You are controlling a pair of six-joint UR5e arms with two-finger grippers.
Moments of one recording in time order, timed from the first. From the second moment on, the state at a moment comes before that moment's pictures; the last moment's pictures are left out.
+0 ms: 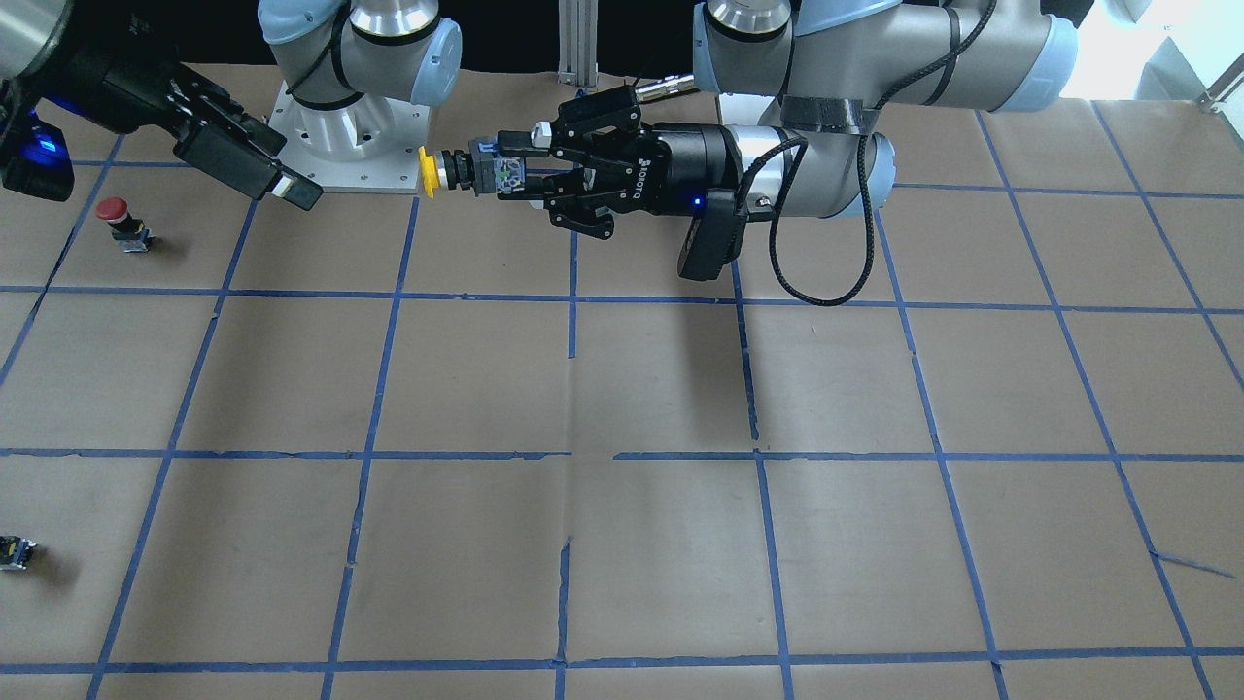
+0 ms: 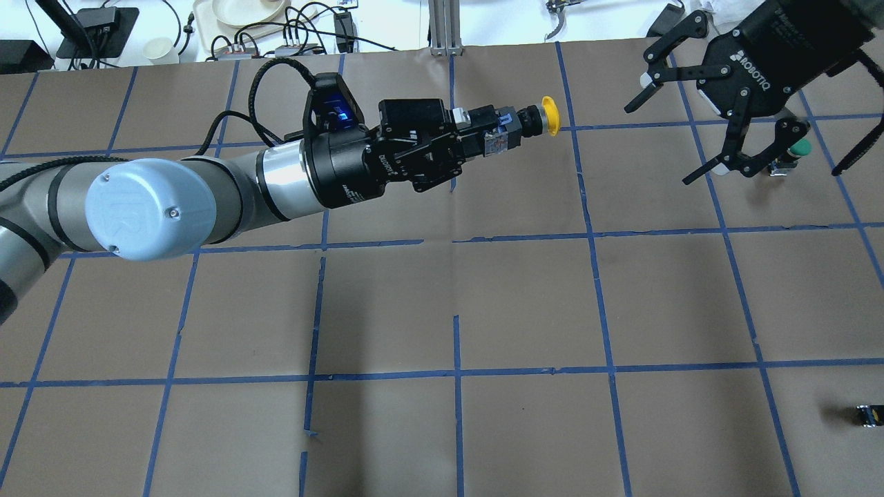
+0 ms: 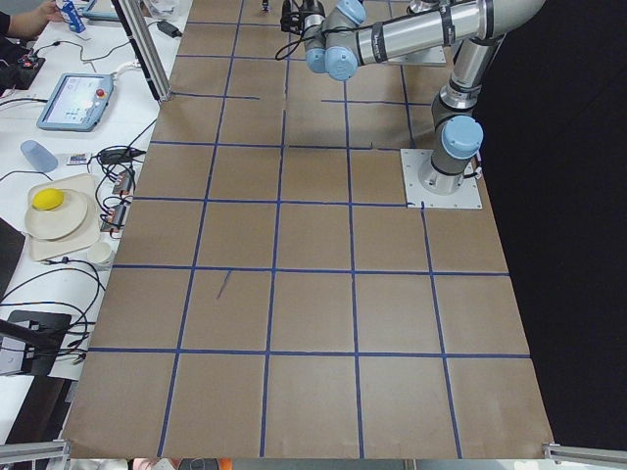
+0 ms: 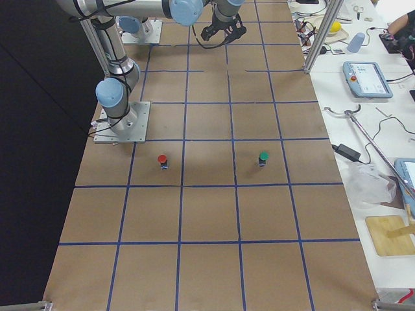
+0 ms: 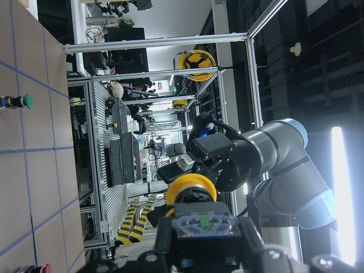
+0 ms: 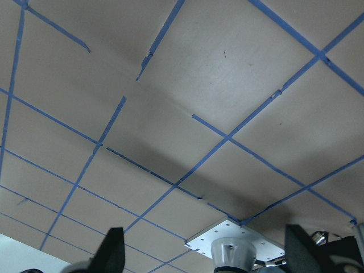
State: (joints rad) left arm -1.63 -1.62 -1.90 -2.15 -0.25 1.04; right arm 1.33 -1.58 1.46 -1.14 -1.03 0.69
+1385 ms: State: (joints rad) left arm -1.64 -1.63 -1.90 -2.14 -0.29 1.04; right arm 1.54 -1.56 1.46 -1.35 -0.93 1.36
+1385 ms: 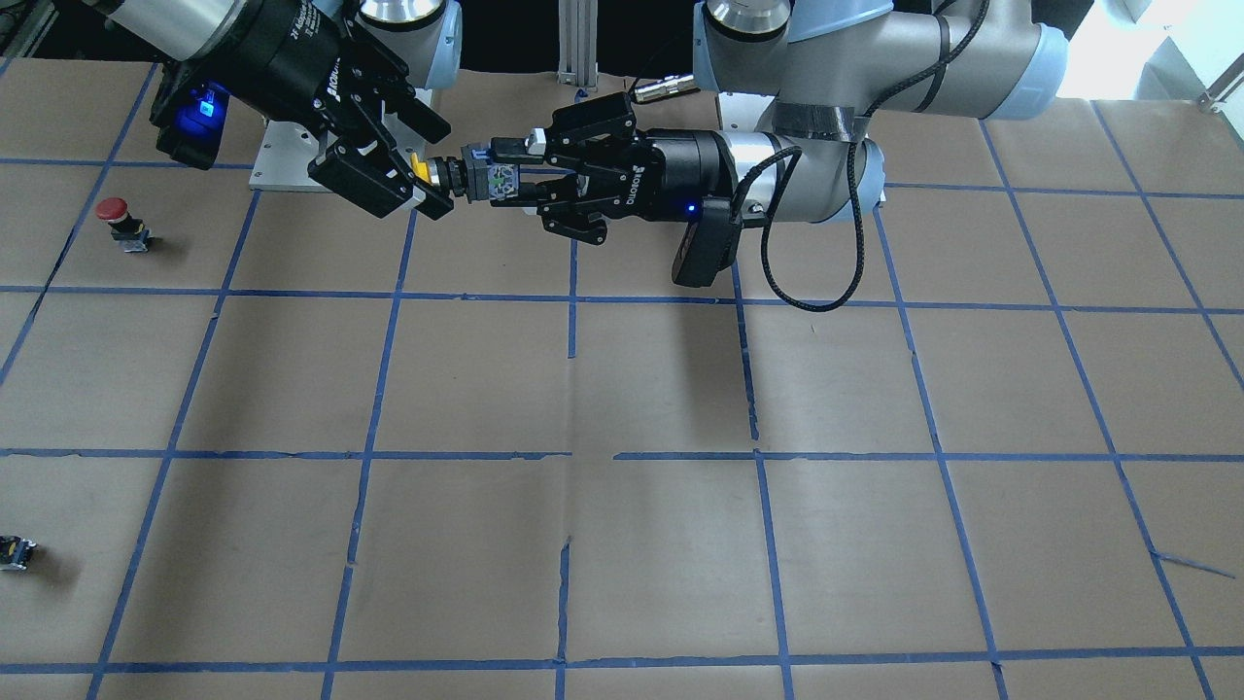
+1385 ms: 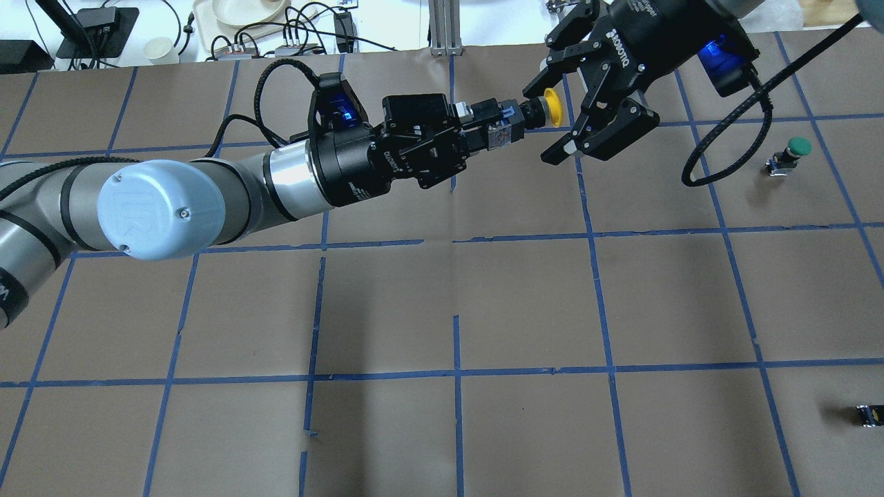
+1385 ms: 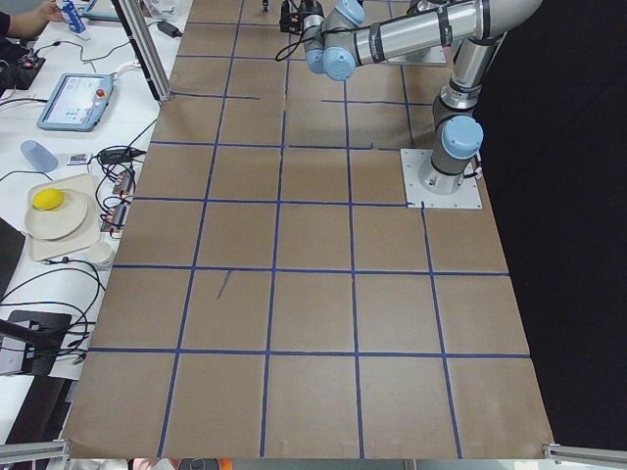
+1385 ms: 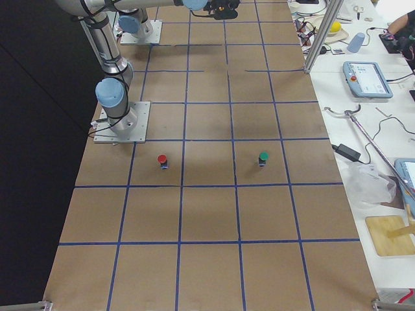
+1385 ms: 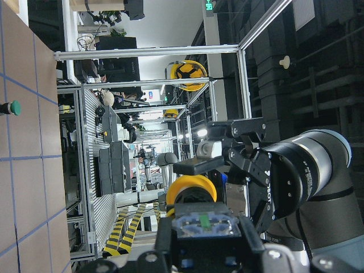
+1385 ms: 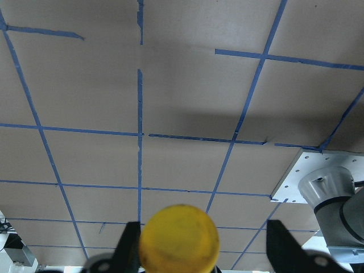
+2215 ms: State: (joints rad) left arm -1.63 -1.63 -1.90 -2.11 -0.28 1.07; right arm 1.54 -1.56 1.46 -1.38 -0.97 1.36
